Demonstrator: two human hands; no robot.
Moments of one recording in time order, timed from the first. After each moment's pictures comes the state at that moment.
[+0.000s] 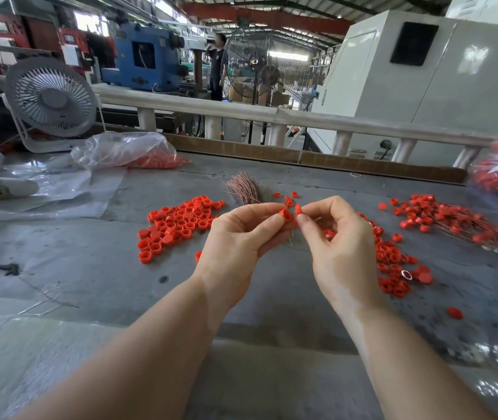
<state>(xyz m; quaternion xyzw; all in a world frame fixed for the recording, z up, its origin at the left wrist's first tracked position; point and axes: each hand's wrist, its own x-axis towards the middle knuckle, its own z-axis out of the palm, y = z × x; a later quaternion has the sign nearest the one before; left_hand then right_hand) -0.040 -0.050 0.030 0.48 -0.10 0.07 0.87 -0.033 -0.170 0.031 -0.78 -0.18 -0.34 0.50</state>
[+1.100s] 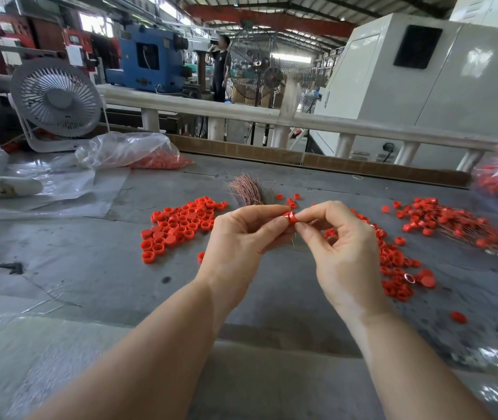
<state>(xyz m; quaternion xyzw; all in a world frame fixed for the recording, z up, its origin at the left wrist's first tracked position) -0.042 -0.047 0.032 0.55 -0.12 0.11 0.82 -0.030 -0.173 0.030 -0.76 -0.25 -0.35 0.48</state>
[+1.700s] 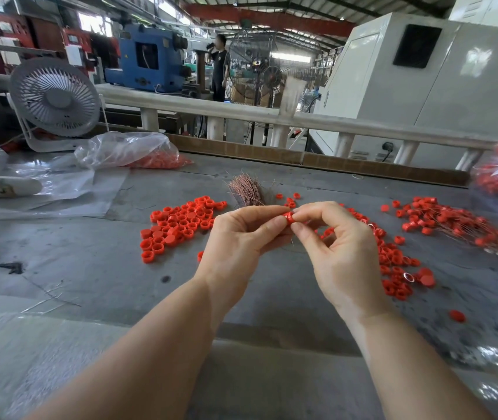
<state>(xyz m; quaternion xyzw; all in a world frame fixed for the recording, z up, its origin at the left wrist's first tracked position) -0.042 -0.045 0.033 0.56 -0.11 0.09 0.82 -0.030 -0.173 0.029 -0.78 -0.25 -0.35 0.46</state>
